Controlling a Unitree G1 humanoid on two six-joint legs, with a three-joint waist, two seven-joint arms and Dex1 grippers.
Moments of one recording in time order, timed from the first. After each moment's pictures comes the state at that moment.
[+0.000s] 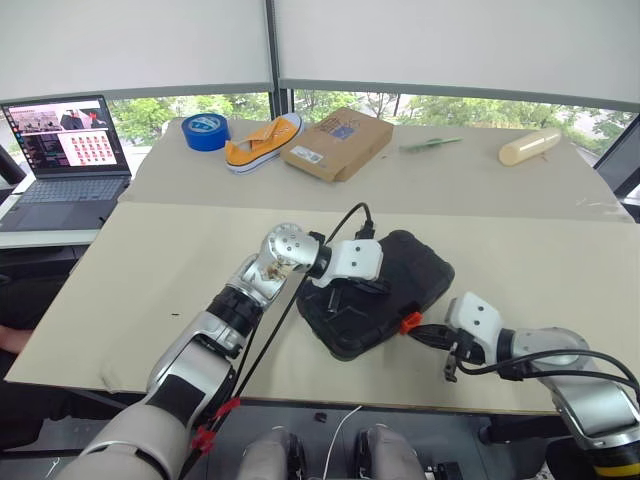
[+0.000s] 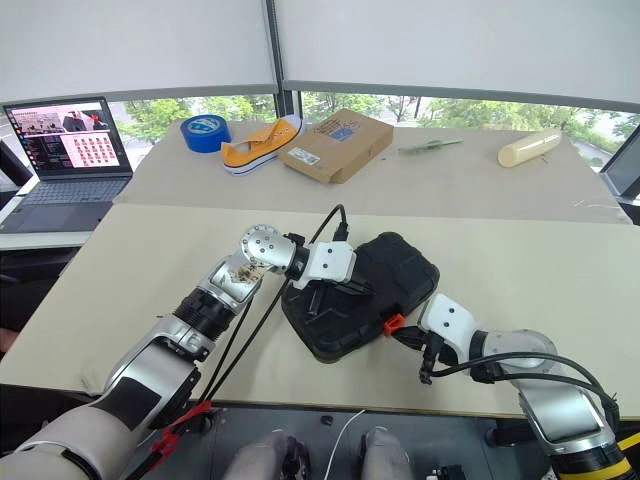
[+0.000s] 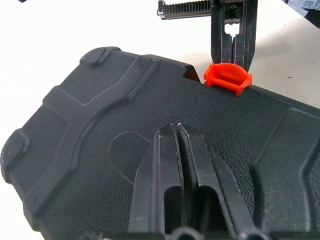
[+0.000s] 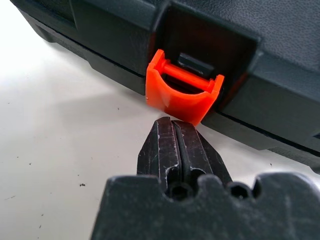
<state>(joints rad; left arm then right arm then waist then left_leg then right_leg) -0.91 0.22 -0.45 0.52 0.04 -0.13 -1.23 0.03 -0.81 0.01 -0.40 0.23 0.42 0.91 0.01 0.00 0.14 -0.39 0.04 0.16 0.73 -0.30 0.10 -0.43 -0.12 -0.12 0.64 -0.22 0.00</state>
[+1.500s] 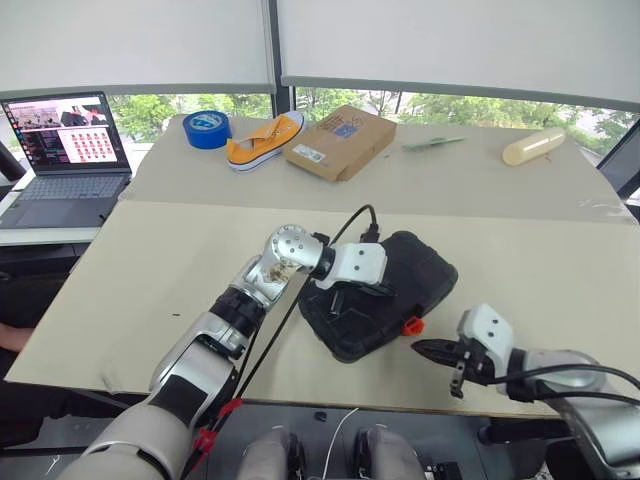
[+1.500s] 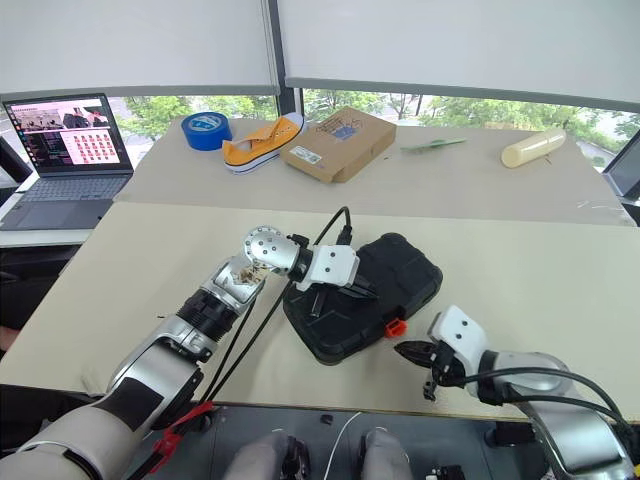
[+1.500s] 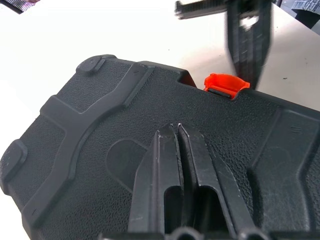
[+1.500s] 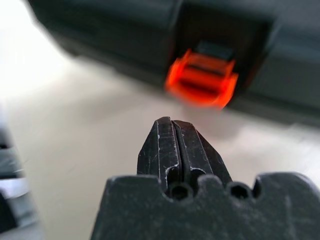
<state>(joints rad) -0.91 0.21 -0.46 0.52 0.04 -0.17 -1.25 0.07 -0.77 -0.03 -0.44 0.32 0.49 0.84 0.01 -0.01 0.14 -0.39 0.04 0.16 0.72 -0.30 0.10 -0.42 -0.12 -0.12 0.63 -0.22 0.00</state>
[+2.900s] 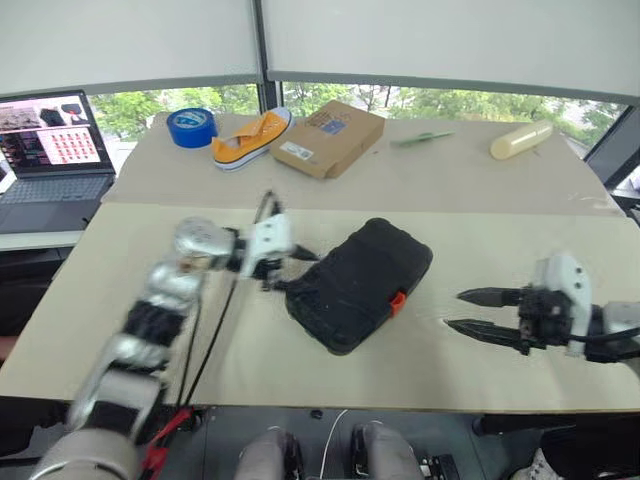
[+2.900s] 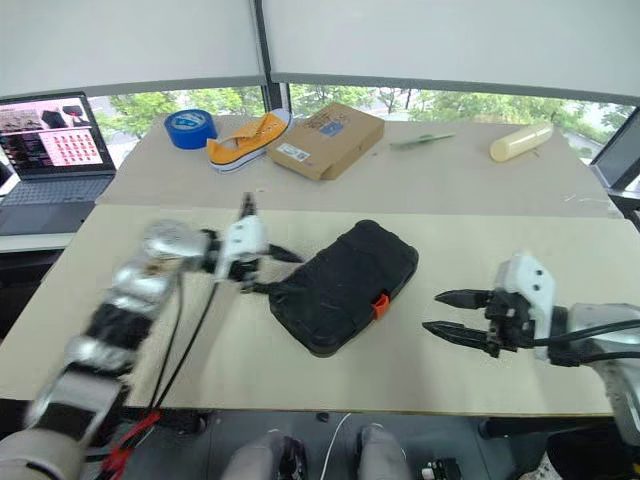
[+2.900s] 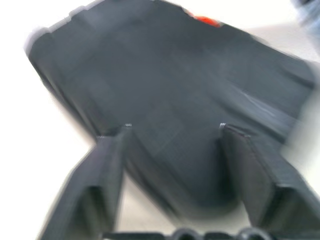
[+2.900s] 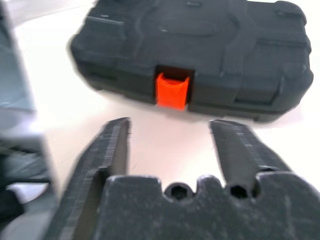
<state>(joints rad) -0.55 0.82 -0.11 0.04 -0.33 0.45 -1.46 0.07 -1.03 -0.44 -0.34 0.63 0.57 1.24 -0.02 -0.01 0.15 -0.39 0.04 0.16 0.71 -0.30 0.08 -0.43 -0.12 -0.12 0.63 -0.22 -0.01</state>
